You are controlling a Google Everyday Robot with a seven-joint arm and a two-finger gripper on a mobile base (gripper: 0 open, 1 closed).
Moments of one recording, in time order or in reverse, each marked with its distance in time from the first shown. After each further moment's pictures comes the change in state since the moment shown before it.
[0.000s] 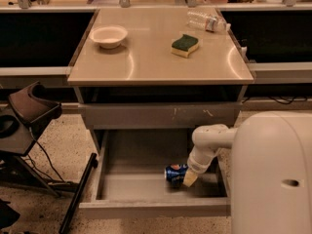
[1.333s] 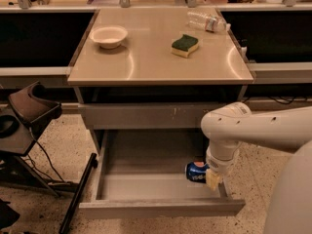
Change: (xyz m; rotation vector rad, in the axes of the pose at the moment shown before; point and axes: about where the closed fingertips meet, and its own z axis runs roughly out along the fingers) arm 0.081 0.068 -0.166 0.146 0.266 0.351
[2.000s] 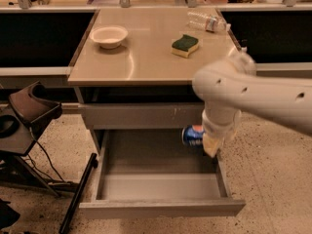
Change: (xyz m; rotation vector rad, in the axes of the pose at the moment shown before) arm -0.020 -0.010 -0.147 0.160 -0.071 0.098
